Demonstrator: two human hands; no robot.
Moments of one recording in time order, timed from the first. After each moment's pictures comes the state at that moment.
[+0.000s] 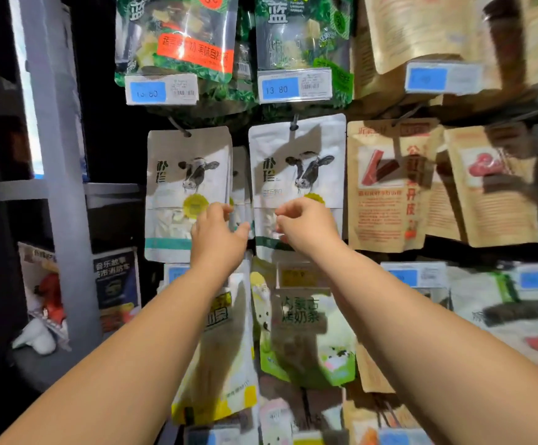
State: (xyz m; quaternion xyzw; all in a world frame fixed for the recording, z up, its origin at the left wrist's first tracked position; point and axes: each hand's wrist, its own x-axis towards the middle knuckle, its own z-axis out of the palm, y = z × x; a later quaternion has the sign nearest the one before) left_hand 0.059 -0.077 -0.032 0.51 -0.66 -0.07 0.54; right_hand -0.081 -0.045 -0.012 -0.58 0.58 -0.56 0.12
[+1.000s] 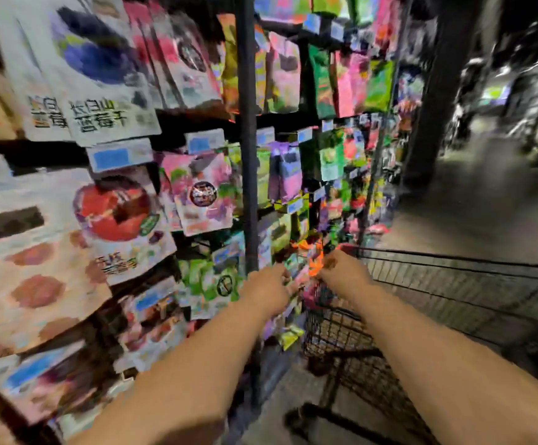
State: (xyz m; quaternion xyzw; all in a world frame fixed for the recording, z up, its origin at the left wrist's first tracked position) left_hand -0.560 0.312 -0.257 0.15 -0.96 -0.23 0.04; right_hand -0.655 0.450 -0.259 -0.14 0.95 -0.28 0.02
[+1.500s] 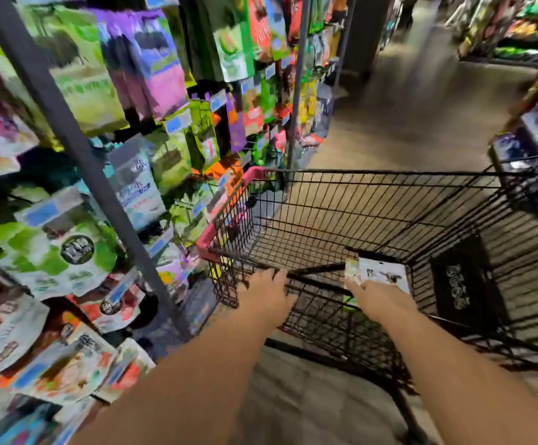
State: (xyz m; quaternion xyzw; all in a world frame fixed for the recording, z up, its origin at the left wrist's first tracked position) left_hand -0.722 0.507 -0.440 0.03 -0.98 -0.12 -0.18; right_hand -0.759 0.720 -0.437 0.07 0.97 -0.03 0.24
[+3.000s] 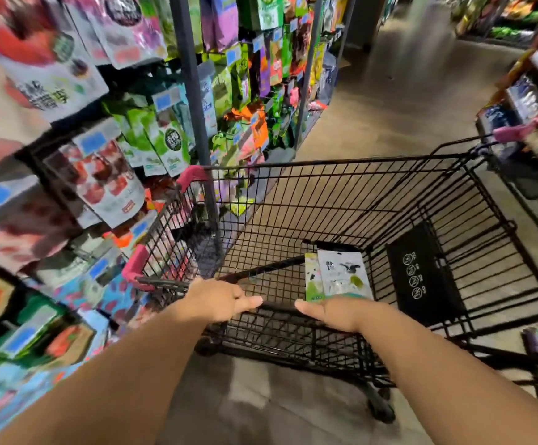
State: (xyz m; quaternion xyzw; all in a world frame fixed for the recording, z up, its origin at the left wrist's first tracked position) left_hand -0.338 0.352 -0.456 -0.07 -0.95 -0.05 -0.29; right_hand -0.359 0.601 -0.443 -0.06 0.90 -0.08 0.43
